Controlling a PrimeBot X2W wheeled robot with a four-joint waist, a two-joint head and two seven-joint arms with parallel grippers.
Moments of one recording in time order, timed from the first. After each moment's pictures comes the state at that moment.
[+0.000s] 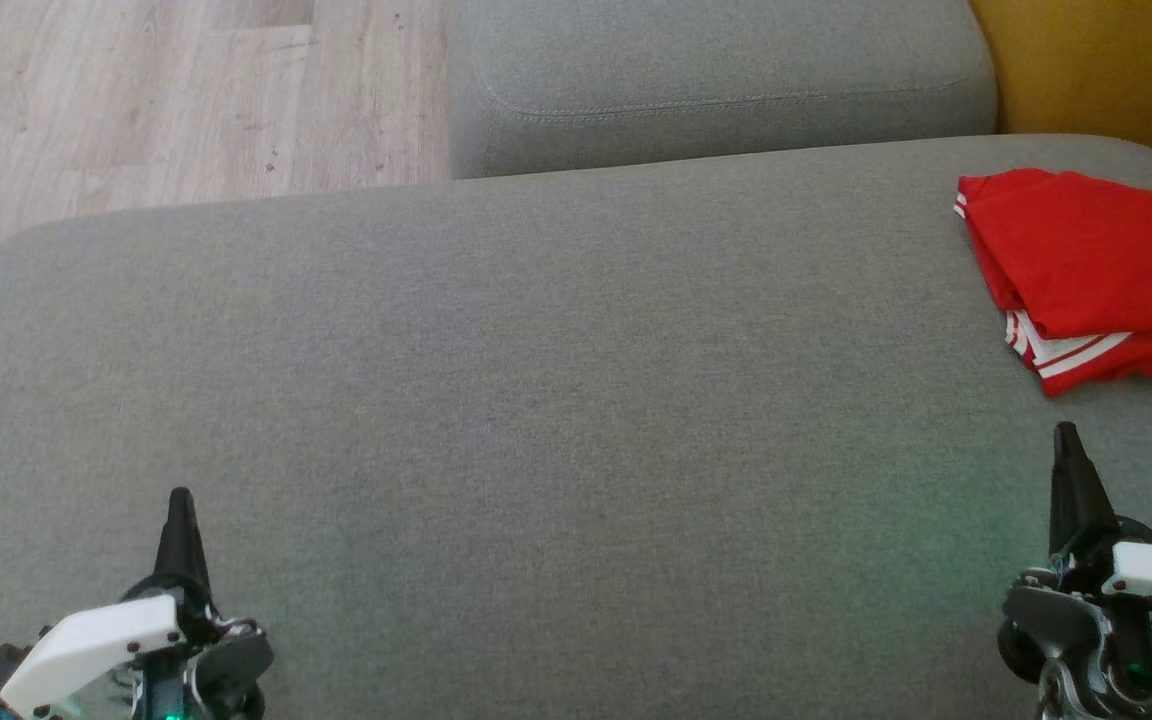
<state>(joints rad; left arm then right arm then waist) -0.06 0.05 0.07 0.27 -1.63 -0.12 0.10 -0.05 -0.05 -0.13 0.28 1.60 0.13 0.11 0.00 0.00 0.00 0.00</state>
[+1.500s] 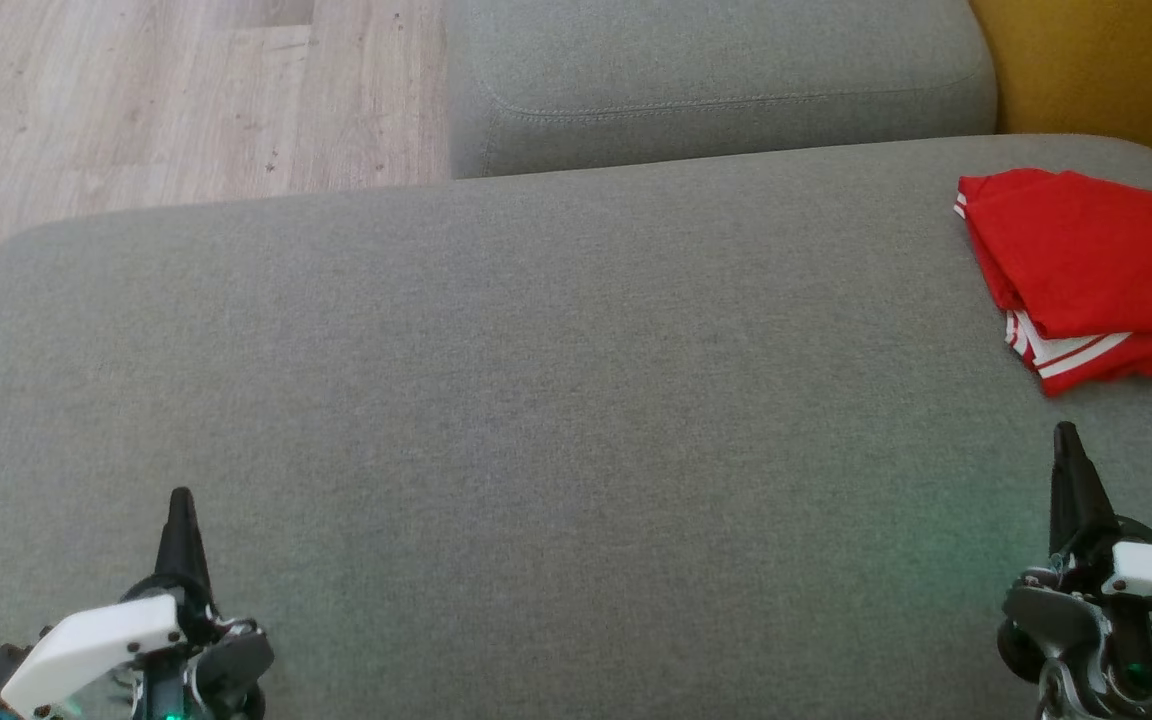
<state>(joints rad) -0.06 0.05 0.07 0.27 -1.63 -0.12 0.10 -0.05 -0.05 -0.13 0.28 1.60 0.13 0.11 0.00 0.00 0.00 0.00</state>
